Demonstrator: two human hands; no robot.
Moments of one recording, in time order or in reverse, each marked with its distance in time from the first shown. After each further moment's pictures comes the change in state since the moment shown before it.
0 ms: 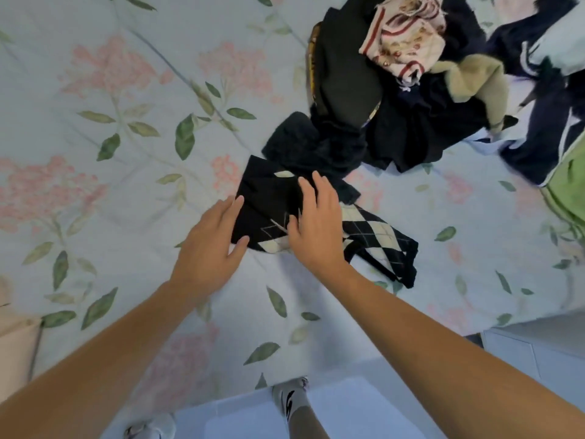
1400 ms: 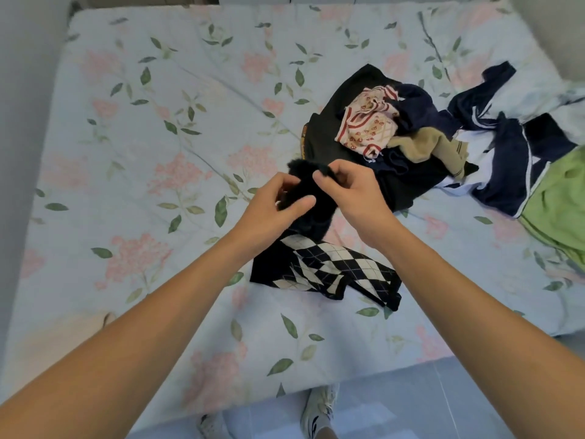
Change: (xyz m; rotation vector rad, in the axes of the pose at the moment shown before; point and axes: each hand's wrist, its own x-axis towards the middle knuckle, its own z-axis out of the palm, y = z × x) left_hand 0.035 0.212 -0.196 -0.640 0.004 0.061; right_hand 0.052 -0.047 -0.282 1.020 -0.078 0.030
